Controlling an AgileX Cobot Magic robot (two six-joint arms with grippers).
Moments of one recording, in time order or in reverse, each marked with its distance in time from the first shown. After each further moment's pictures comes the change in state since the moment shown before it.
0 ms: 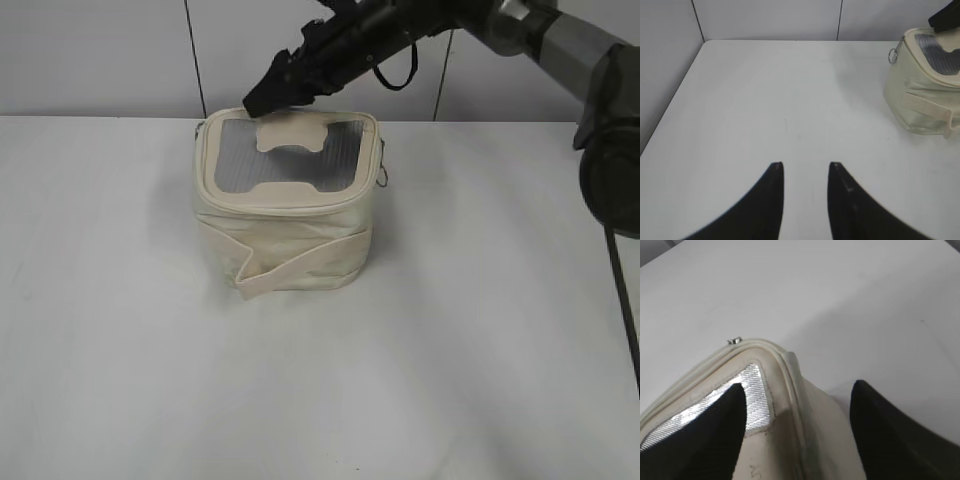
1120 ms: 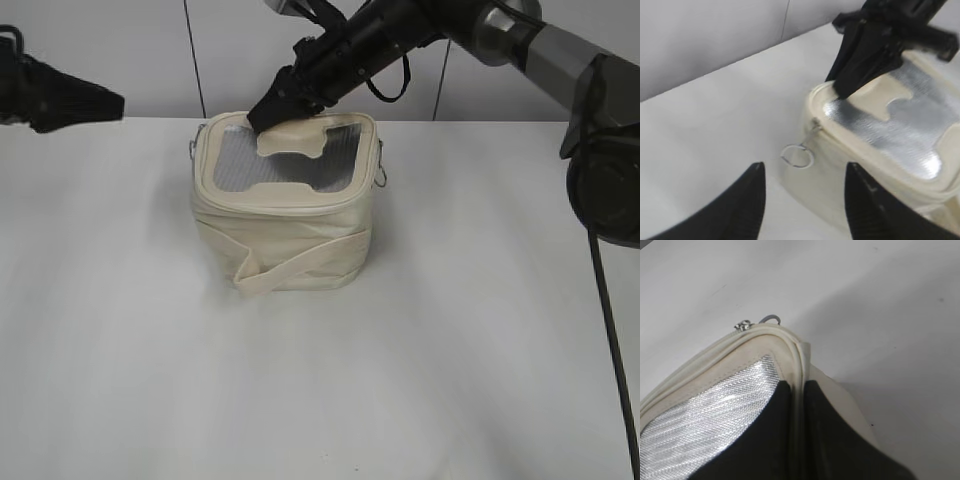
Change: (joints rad) left arm 0.171 1.785 -0.571 -1.372 -0.076 1.783; right arm 0.027 0.028 -0.013 -0.045 0.030 0.036
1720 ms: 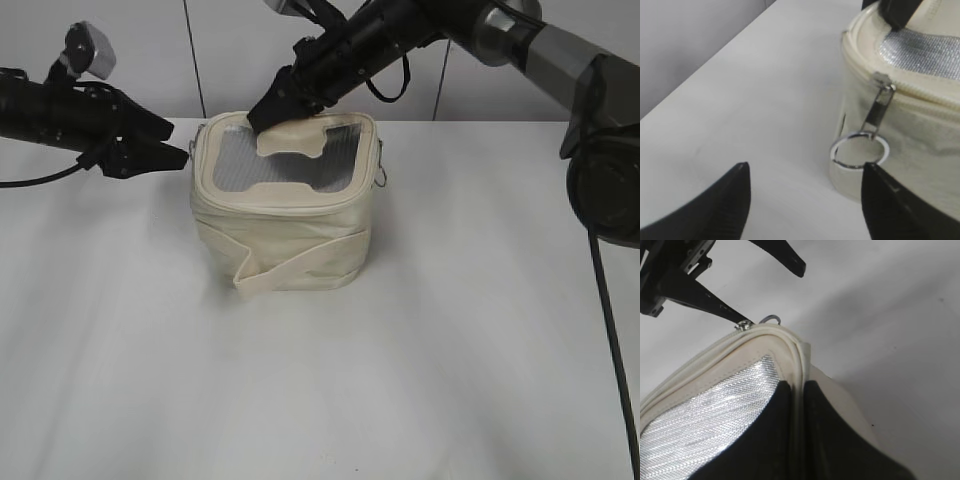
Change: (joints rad) left arm -0.111 0.346 -0.261 0.041 -0.075 0.339; right arm 0.000 0.000 0.000 0.006 0.001 0.000
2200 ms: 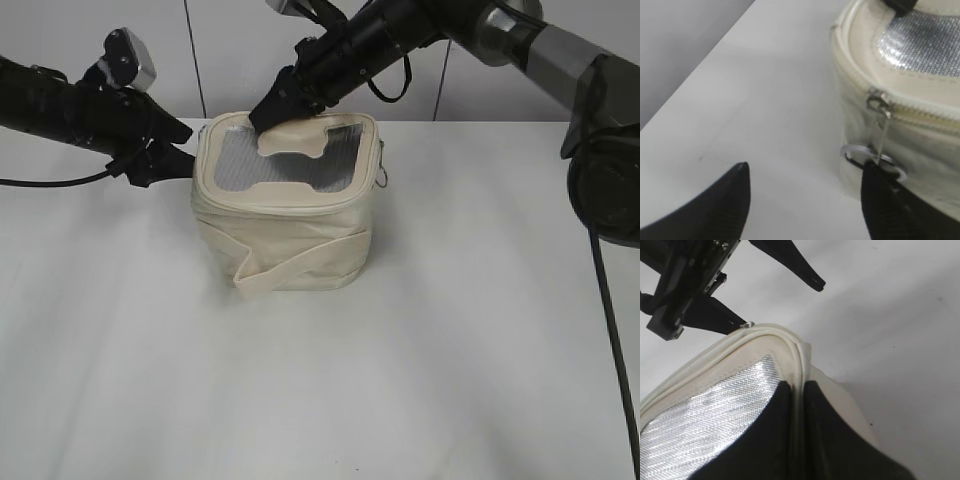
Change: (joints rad) left arm -0.086 0.006 -0.020 0.065 -0.138 0.003; right arm -0.002 0.001 0.000 0.001 0.000 0.001
